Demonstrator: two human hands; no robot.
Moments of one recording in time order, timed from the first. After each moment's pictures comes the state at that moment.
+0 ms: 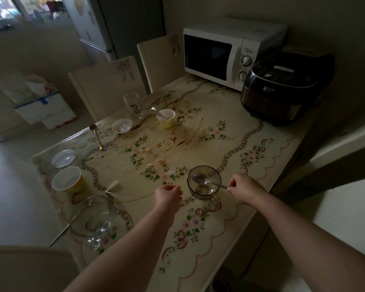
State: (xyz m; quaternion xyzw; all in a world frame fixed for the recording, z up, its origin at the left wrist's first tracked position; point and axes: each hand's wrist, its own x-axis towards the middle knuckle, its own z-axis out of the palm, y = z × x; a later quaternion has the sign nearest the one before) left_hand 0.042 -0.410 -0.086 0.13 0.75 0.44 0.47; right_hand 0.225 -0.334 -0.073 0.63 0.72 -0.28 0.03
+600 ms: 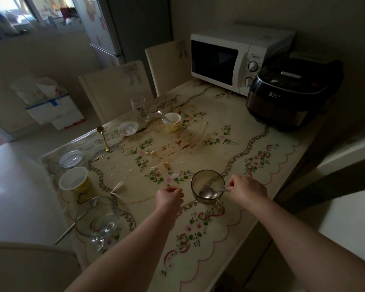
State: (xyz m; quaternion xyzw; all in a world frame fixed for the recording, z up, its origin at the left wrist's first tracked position) left_hand 0.036 -0.408 -0.088 0.13 0.76 0.44 0.46; right_hand 0.213 -0.333 -0.068 0.62 0.77 -0.16 0.03
